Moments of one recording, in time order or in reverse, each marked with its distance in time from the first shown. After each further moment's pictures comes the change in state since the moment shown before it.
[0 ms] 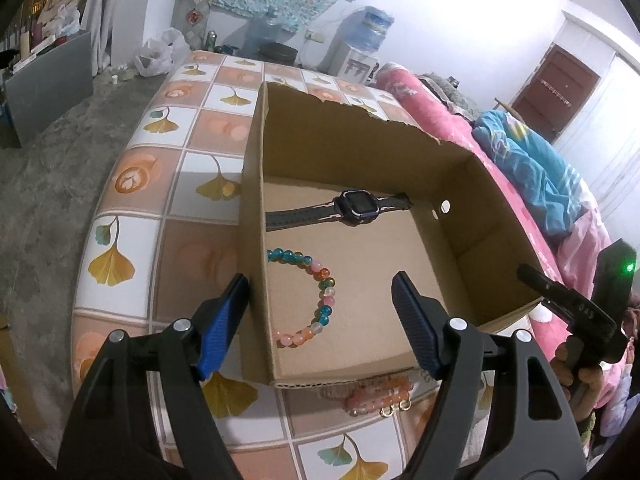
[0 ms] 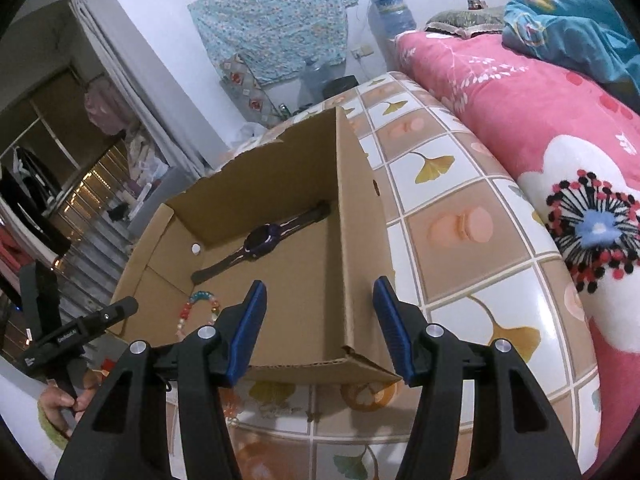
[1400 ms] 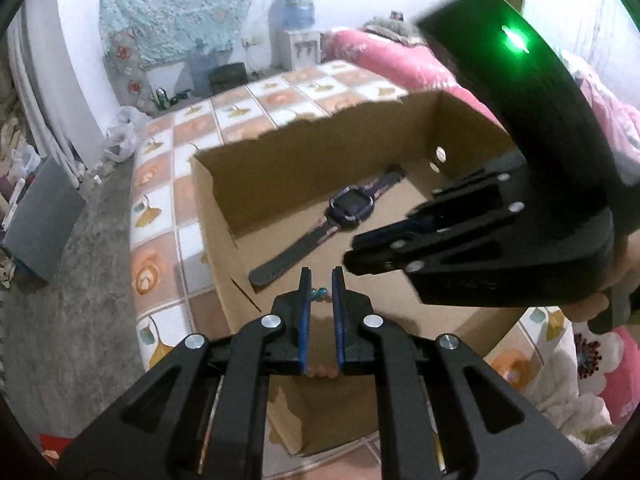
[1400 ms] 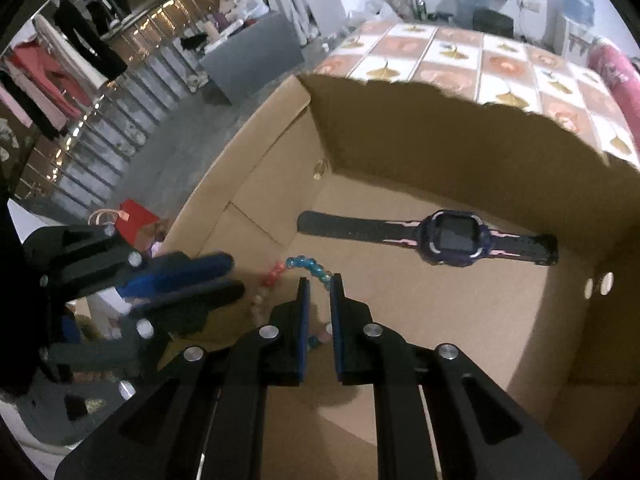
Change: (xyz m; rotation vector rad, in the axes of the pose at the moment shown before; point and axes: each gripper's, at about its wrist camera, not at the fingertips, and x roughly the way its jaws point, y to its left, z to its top) left arm -0.002 -0.049 0.018 0.463 0.059 0.131; right arm 0.130 0.168 0.023 -0.459 0.468 0.165
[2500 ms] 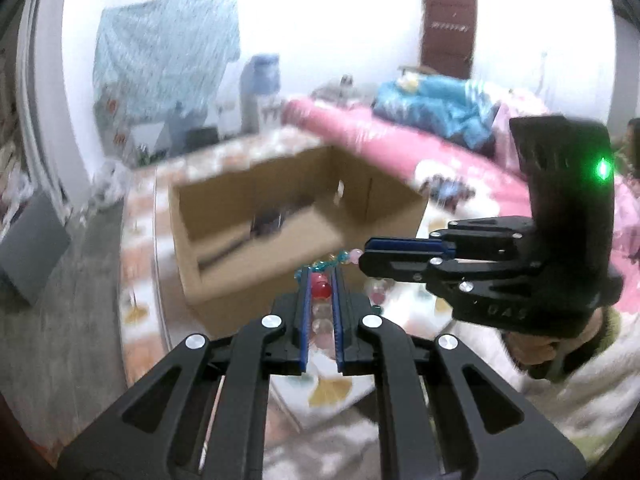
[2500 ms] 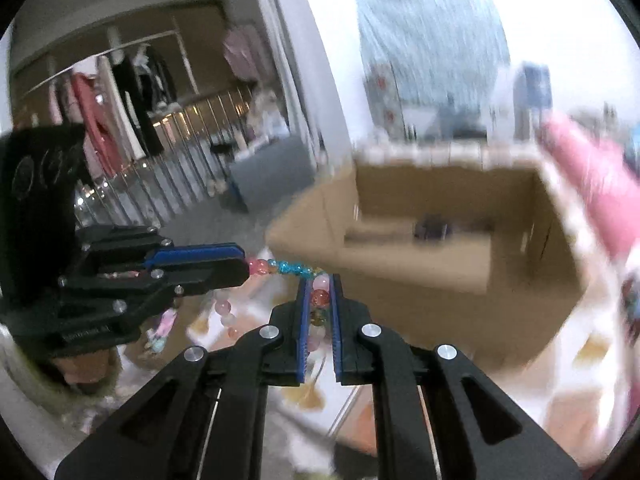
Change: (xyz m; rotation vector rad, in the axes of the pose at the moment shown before) left arm -0.133 -0.075 -0.066 0.054 -0.254 -0.118; right arm -0.139 0.066 -0.174 -0.091 -0.557 -0.035
